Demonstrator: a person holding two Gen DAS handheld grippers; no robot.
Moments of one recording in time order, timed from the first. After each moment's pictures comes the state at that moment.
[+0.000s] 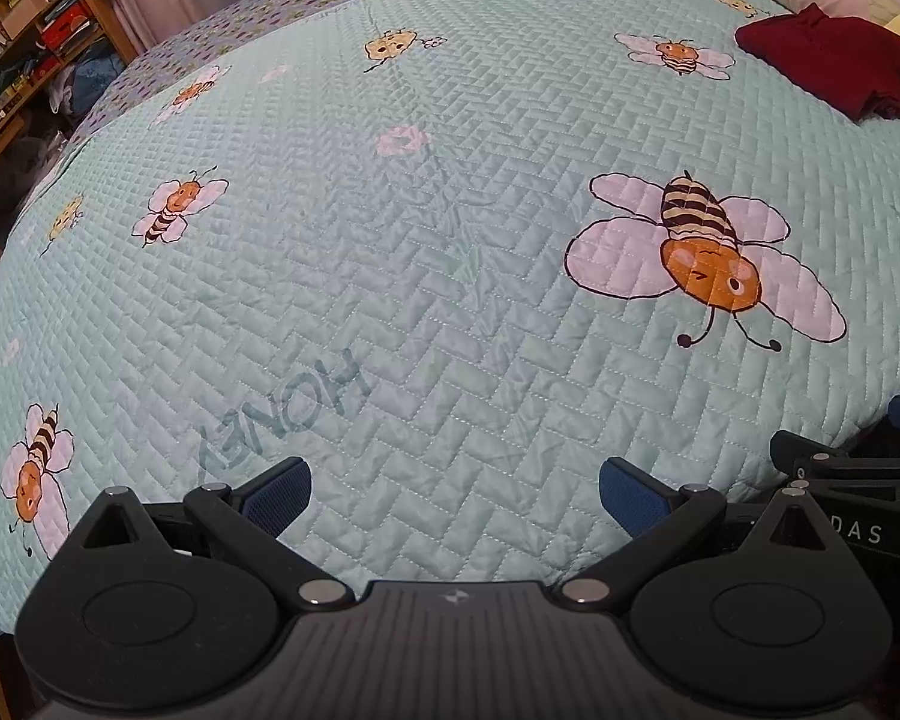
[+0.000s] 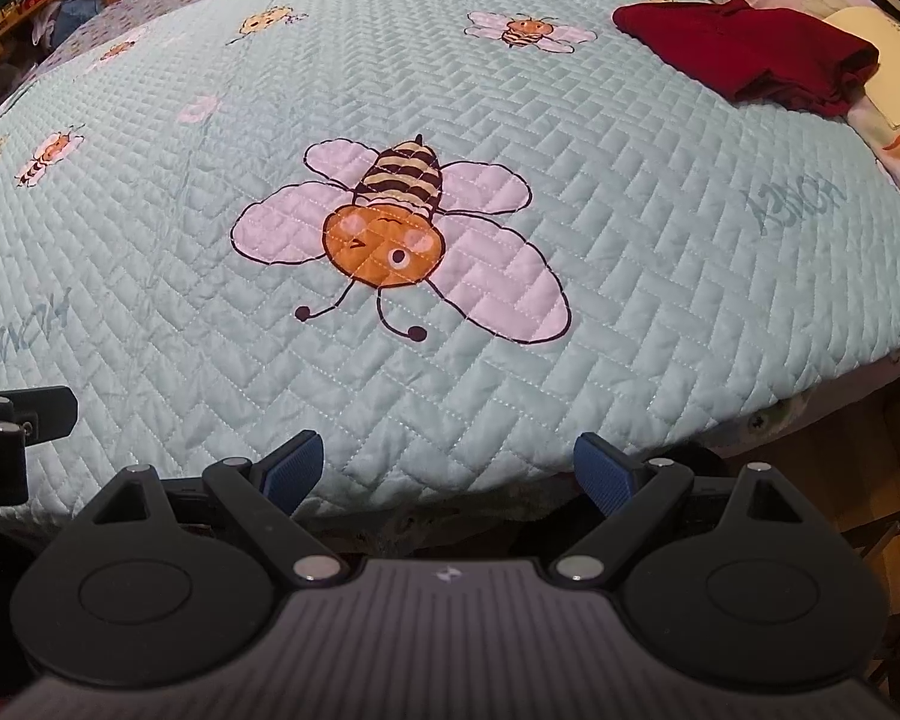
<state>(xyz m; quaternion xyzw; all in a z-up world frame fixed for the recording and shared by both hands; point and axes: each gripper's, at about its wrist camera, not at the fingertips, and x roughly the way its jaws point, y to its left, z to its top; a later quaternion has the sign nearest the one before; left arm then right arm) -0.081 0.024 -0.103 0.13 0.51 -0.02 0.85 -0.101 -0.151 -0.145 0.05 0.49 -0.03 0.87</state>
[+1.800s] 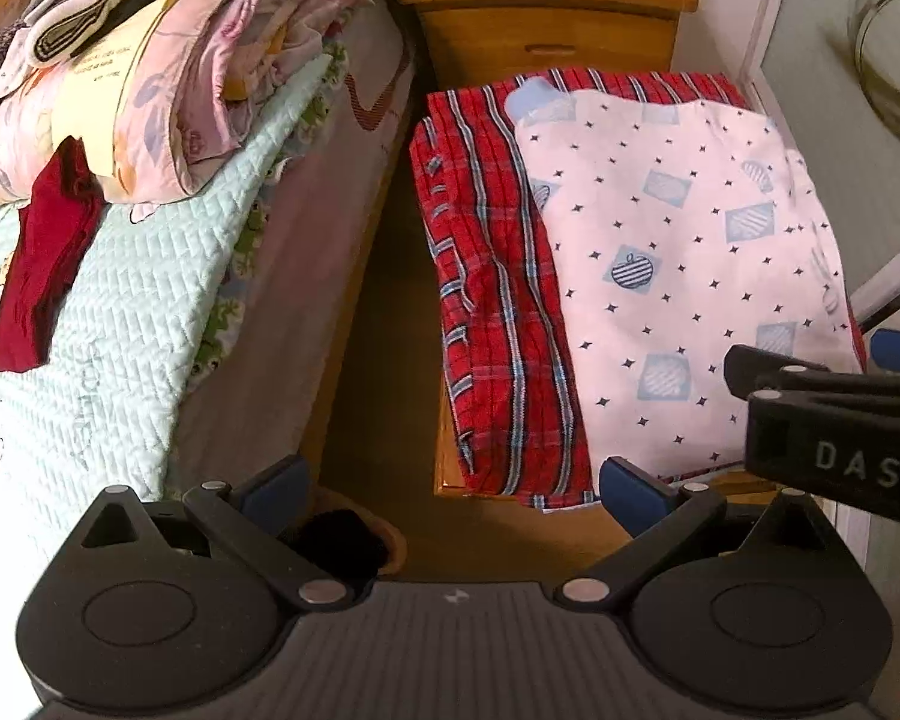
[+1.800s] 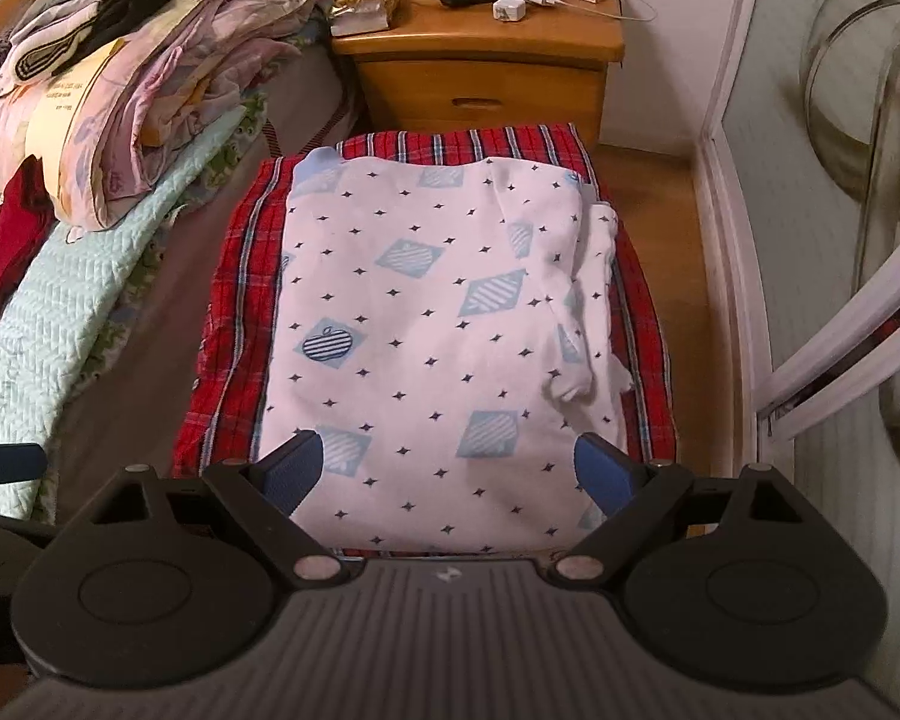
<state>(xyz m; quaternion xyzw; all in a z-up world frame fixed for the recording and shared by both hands) -0.321 -0.467 -0.080 0.41 0.42 -0.44 0.68 -0.456 -0.513 -0.084 0.34 0.39 -0.46 0.73</state>
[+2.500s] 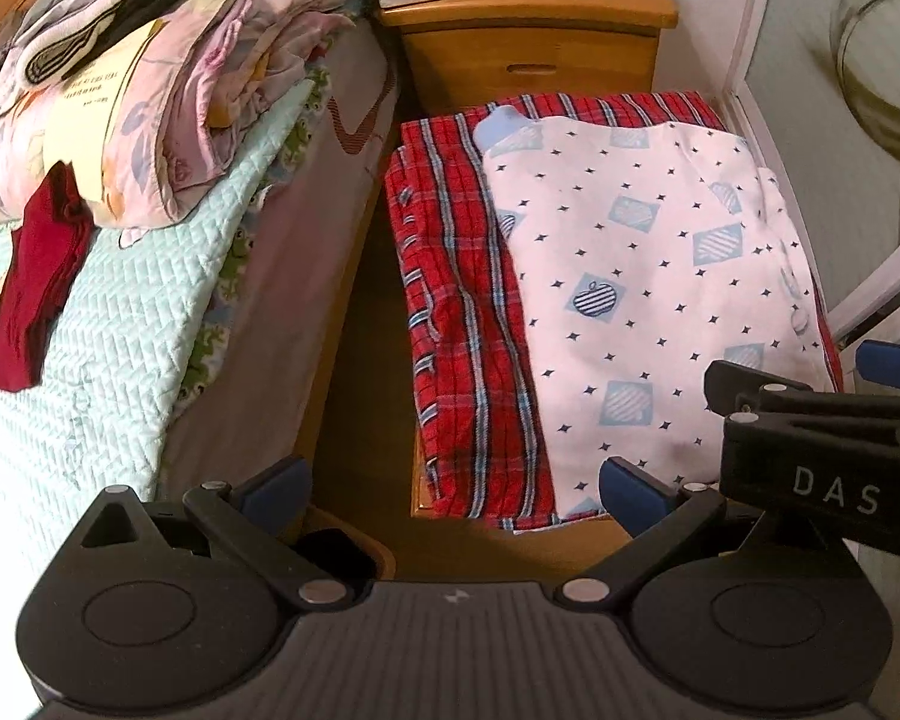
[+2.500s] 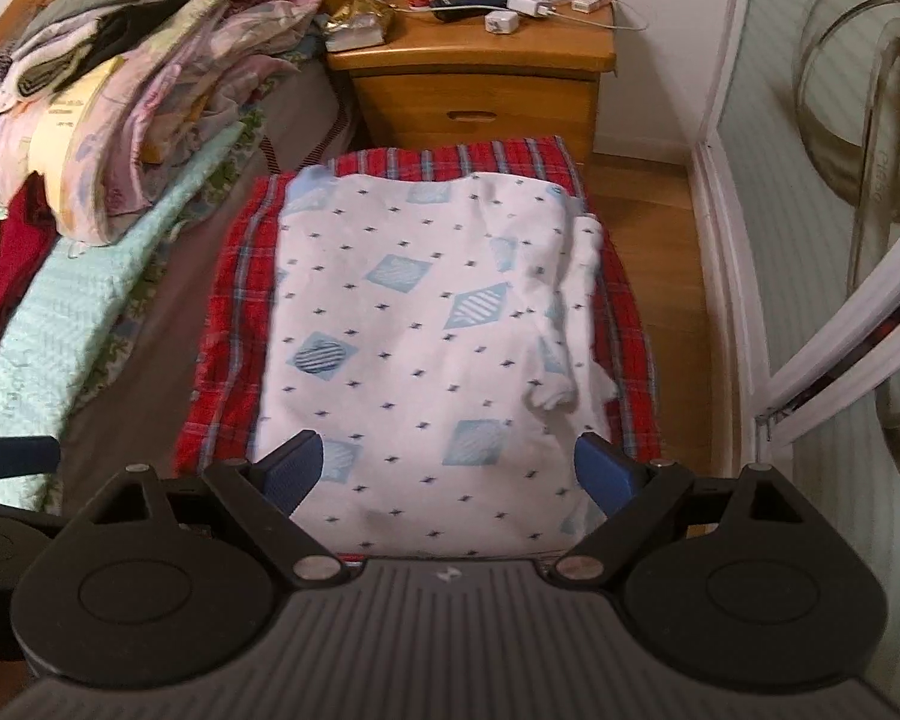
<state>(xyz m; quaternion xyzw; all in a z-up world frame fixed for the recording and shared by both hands) -0.329 -0.466 -0.068 0.40 0.41 -0.46 0.68 -0.462 -0.512 -0.076 0.34 0.37 -0.46 0.73</state>
